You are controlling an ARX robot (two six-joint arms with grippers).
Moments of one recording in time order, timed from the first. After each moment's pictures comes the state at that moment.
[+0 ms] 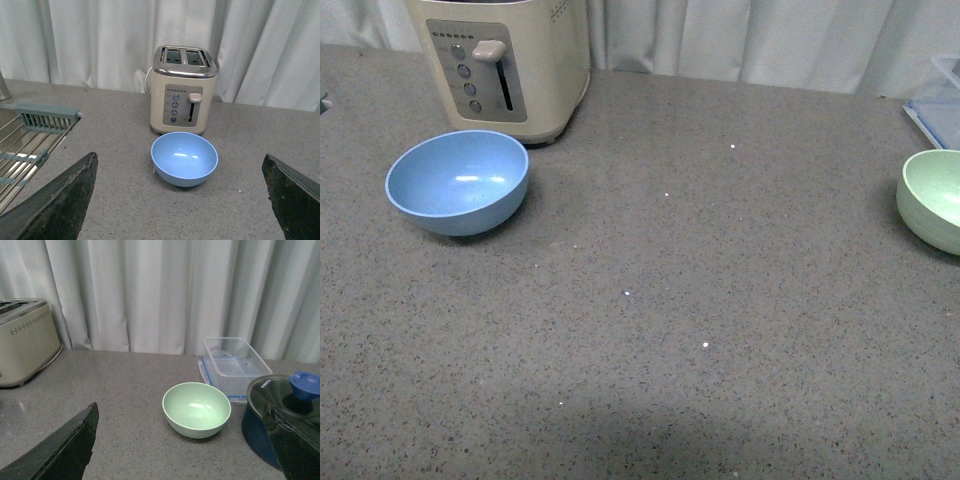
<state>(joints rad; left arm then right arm) 0.00 0.00 0.02 0.00 0.00 0.00 0.00 0.00 0.01 0.00 0.00 0.00</state>
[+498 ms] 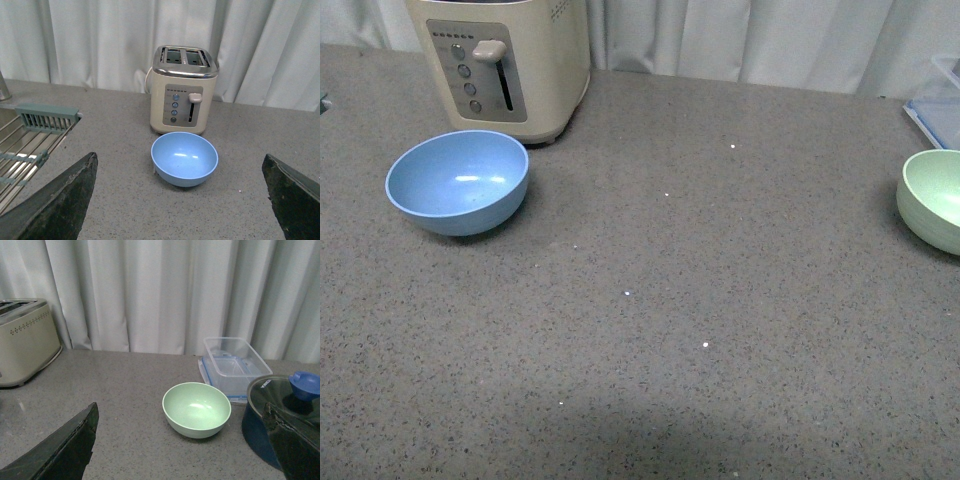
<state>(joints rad) 0.00 0.00 0.02 0.00 0.00 0.00 0.00 0.00 0.01 0.00 0.00 0.00</state>
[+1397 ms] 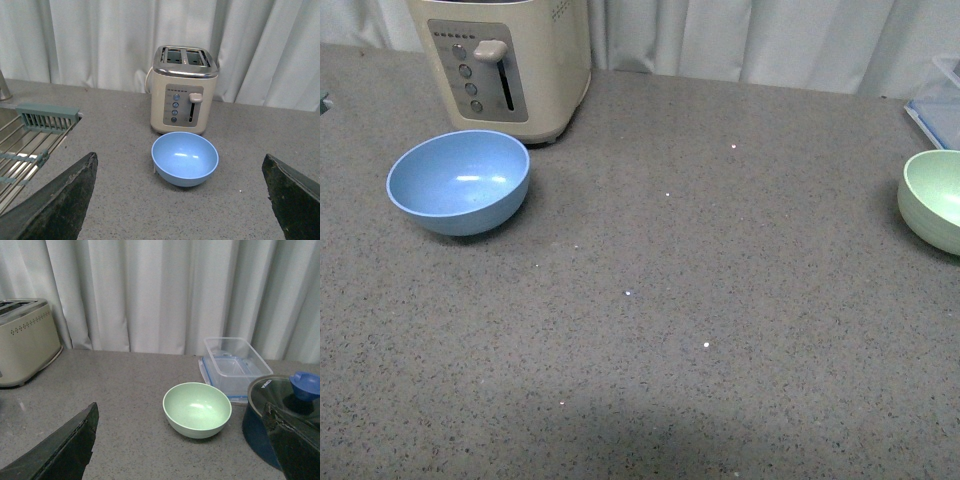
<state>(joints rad) 0.00 0.00 0.02 0.00 0.00 0.00 0.00 0.00 0.01 0.00 0.00 0.00</state>
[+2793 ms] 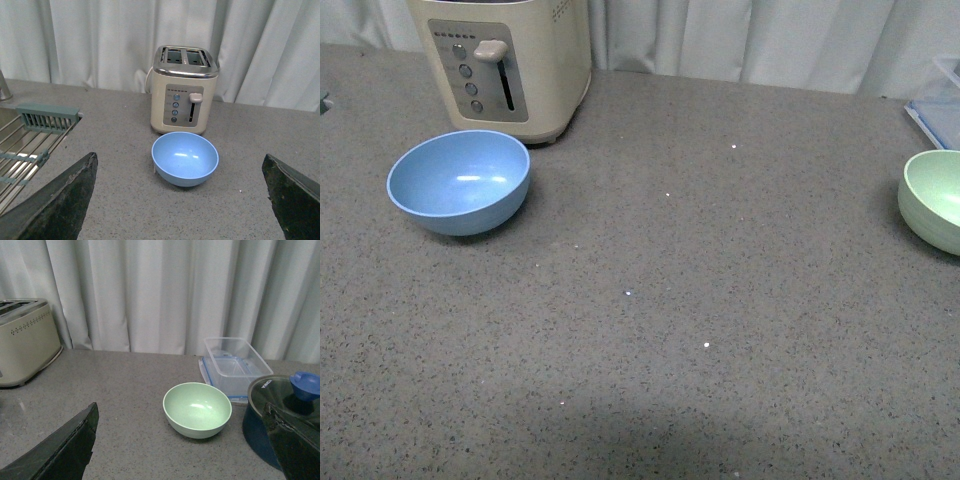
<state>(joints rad) 0.00 0.00 0.02 0.00 0.00 0.00 0.00 0.00 0.01 0.00 0.00 0.00</state>
